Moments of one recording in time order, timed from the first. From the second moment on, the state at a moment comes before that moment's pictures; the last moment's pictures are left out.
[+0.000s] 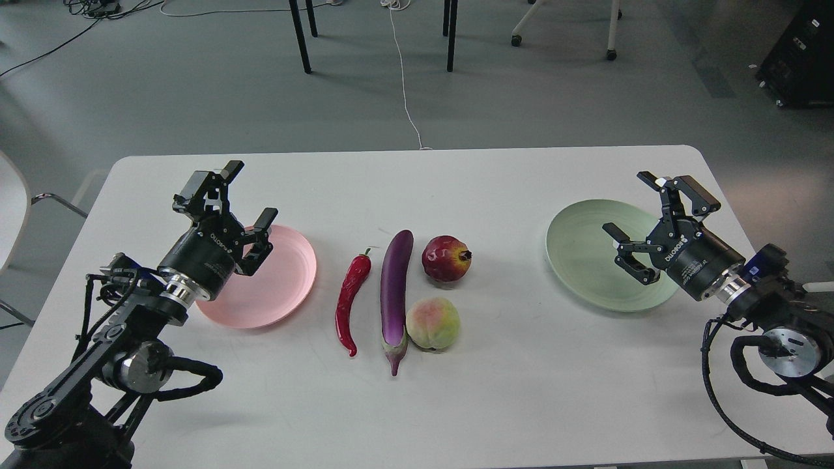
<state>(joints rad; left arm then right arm) -0.14 0.26 -1.21 -1.27 0.66 -0.24 -0.26 0.52 -0.66 0.45 0.99 -0.12 0.49 0.49</state>
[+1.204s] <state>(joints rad) -0.14 0.29 -1.26 -1.29 0.63 -0.24 -0.26 1.58 -0.05 -0.87 0.87 -1.03 0.08 0.49</state>
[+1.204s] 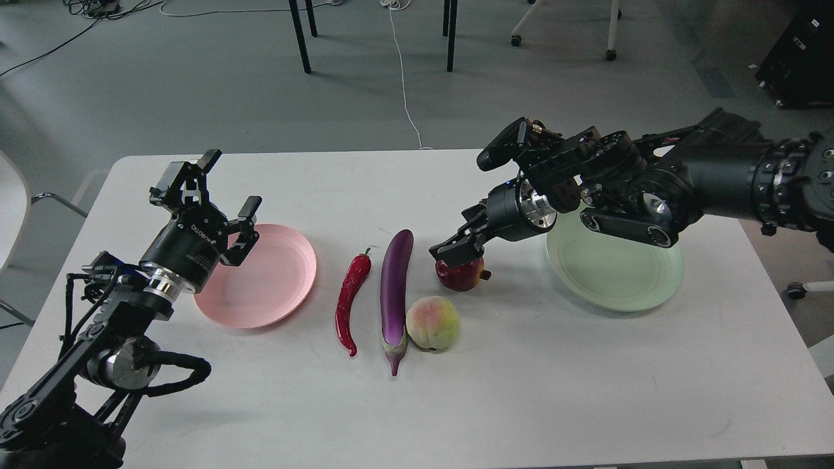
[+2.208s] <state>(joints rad) -0.14 0.29 -1.27 -1.30 0.63 -0.24 -0.26 1.46 0.00 -0.94 0.76 -1.03 0.01 0.49</state>
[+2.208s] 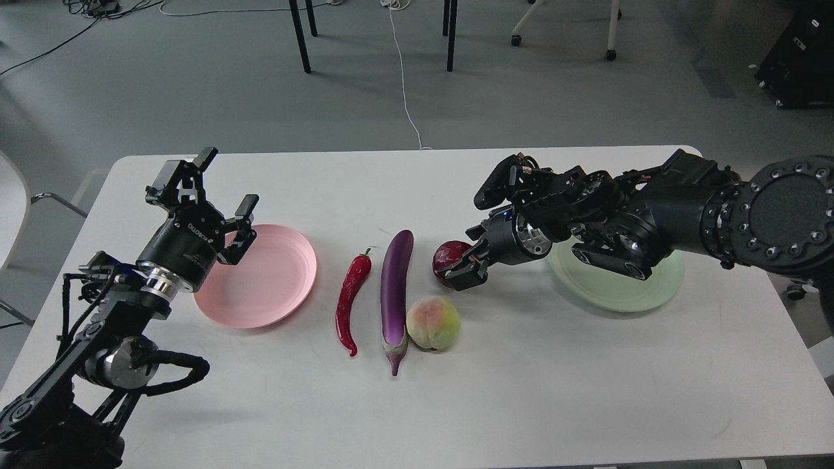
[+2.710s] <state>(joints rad) -0.13 0.30 -1.27 -1.30 0.63 -0.24 -0.26 1.47 0.00 -0.94 0.77 -1.04 0.01 0.49</state>
